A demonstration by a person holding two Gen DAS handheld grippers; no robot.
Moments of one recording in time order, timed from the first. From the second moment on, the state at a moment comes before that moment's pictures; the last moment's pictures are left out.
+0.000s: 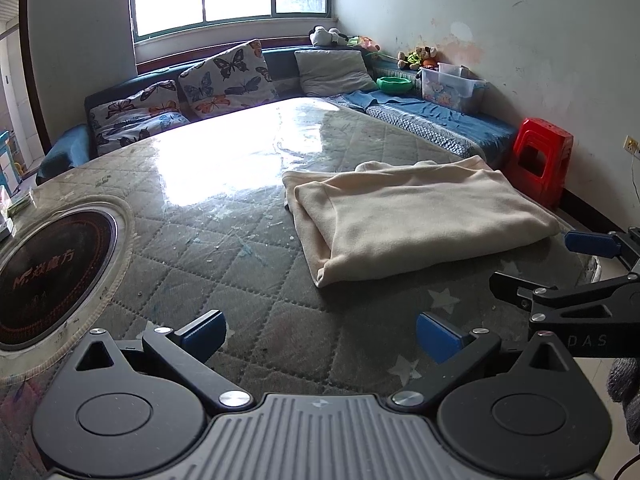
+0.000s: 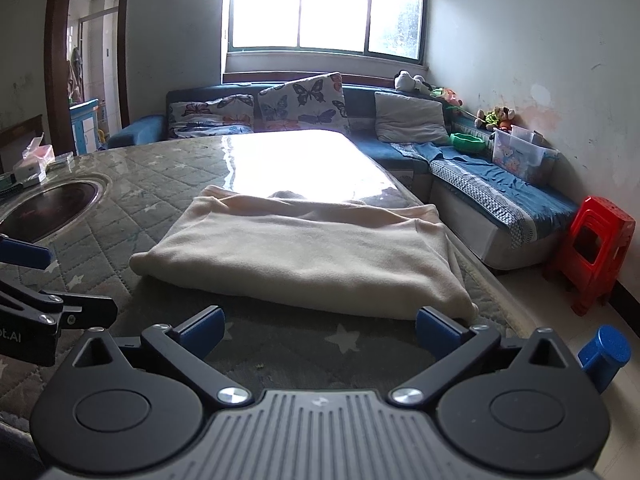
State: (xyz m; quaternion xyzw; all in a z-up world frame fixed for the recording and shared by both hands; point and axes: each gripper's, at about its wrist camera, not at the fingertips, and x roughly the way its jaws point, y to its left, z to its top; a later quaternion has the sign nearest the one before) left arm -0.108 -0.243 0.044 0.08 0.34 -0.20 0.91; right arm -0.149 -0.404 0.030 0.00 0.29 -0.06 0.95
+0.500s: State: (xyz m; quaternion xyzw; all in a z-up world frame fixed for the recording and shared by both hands) left arm -0.115 -0.244 0.045 0.09 0.33 -0.21 0.92; right arm -0.150 -0.403 0.027 -0.01 0.30 -0.07 0.95
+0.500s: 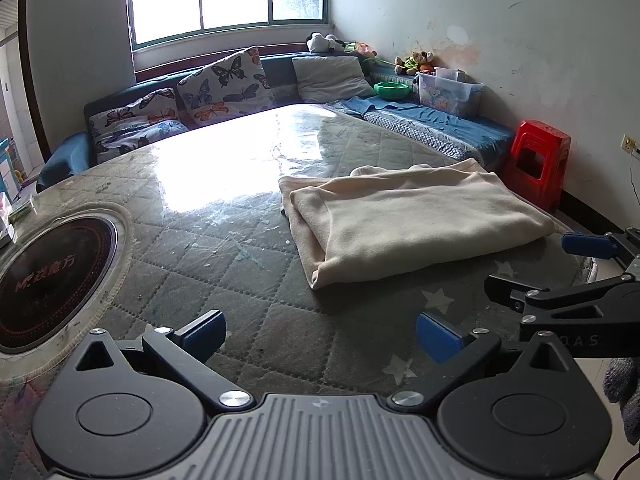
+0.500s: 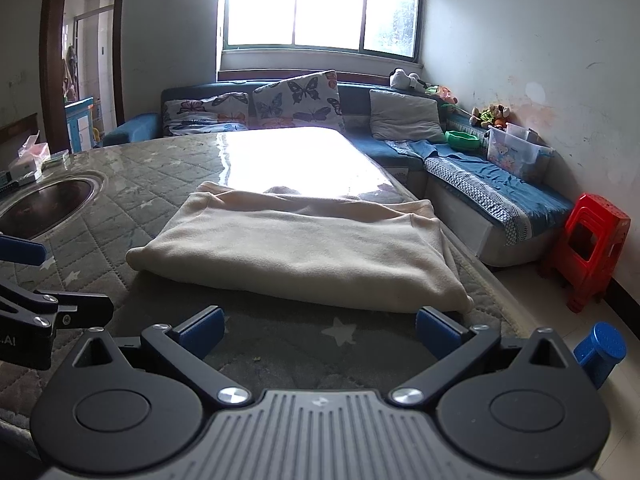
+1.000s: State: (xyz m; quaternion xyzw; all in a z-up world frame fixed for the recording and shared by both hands) left arm -0.118 -0.246 0.046 0.08 0.33 -0.21 0.92; right arm -0.153 -0.402 0.027 0.00 0.30 -0.07 0.95
